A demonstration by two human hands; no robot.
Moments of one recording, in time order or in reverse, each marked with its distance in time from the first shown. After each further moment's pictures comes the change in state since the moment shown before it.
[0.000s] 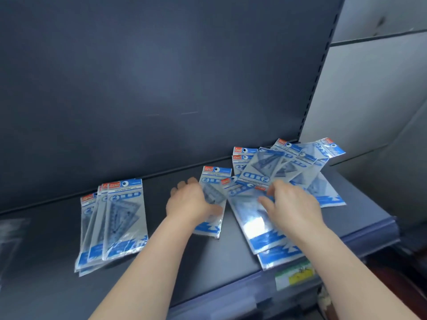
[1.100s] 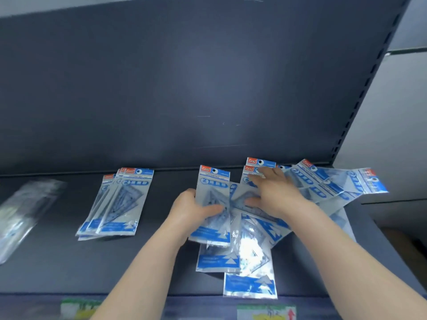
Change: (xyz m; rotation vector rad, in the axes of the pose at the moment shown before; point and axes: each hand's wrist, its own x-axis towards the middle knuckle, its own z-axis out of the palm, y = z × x) left_hand -0.014 0.027 0.023 -0.787 0.106 -0.265; right_hand 0.109 0.009 0.002 -0.174 -0.226 -0.569
